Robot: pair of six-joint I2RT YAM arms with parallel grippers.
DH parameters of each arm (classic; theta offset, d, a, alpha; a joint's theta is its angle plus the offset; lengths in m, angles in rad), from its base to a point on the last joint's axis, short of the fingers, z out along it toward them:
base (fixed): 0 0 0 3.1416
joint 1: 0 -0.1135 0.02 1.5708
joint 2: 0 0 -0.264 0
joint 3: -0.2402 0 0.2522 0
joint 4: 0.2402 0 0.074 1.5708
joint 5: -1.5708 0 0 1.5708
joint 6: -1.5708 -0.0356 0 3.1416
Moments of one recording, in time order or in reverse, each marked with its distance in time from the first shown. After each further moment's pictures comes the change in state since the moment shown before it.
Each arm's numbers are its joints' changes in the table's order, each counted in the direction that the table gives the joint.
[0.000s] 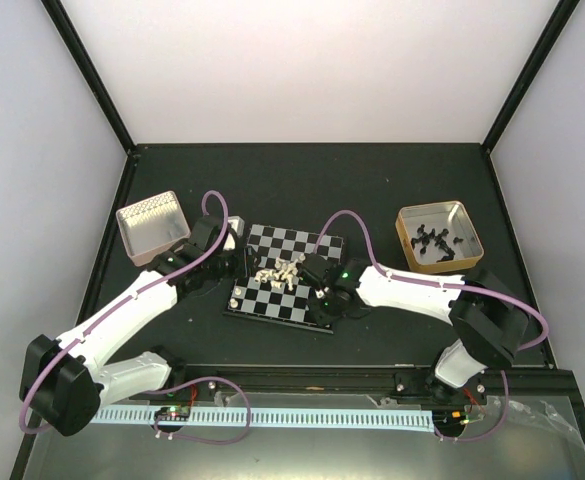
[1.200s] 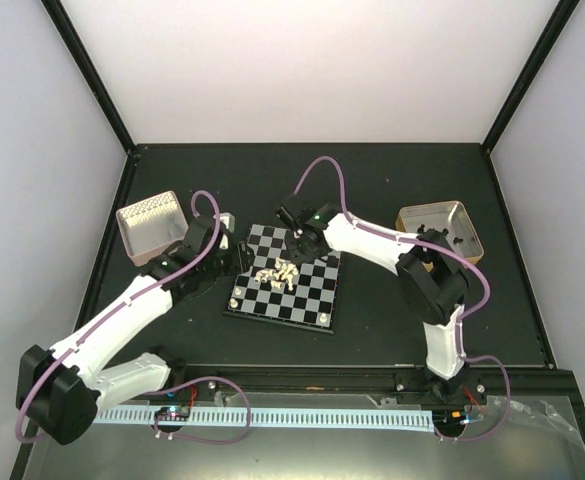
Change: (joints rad) left arm -0.011 -0.036 0.010 -0.005 0.088 0.032; right arm 0.187 0.375 -0.538 0.029 -0.170 0.117
